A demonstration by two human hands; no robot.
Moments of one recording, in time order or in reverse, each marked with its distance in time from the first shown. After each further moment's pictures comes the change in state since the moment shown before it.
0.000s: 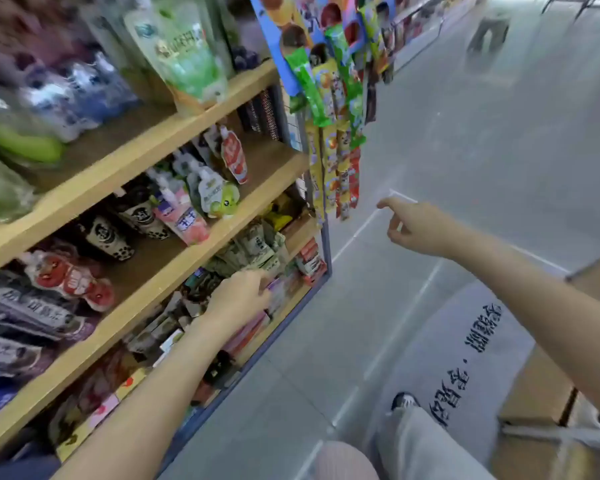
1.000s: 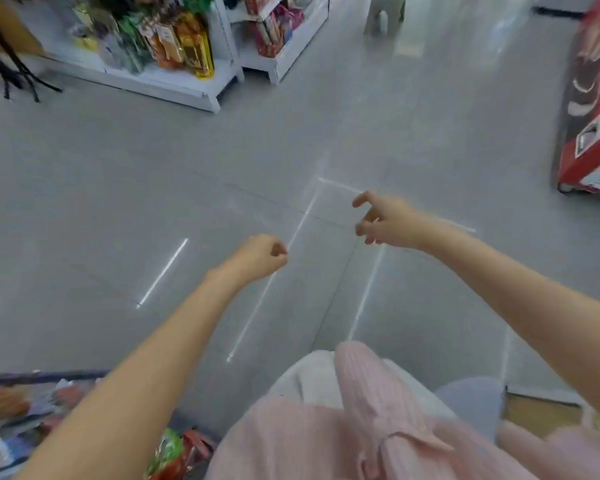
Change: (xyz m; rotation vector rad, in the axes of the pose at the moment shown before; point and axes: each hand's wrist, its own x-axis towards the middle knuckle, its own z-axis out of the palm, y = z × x) left_hand 0.829 0.550 -0.094 -0.039 -0.299 0.259; right_hand 0.538 0.606 -0.337 0.504 -0.013 0.390
